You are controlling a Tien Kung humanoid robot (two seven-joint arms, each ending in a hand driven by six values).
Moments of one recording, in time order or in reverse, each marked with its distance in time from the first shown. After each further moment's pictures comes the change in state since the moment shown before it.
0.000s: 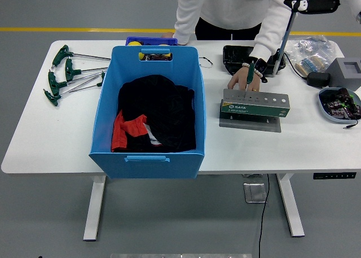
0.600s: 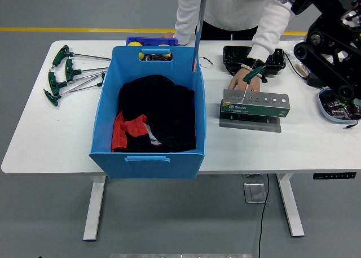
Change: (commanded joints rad) left arm -0.001 0.002 -0.010 -0.005 0.018 0.010 0.008; right arm 0.099 0.189 -0.099 0.250 -0.013 -0.002 -0.056
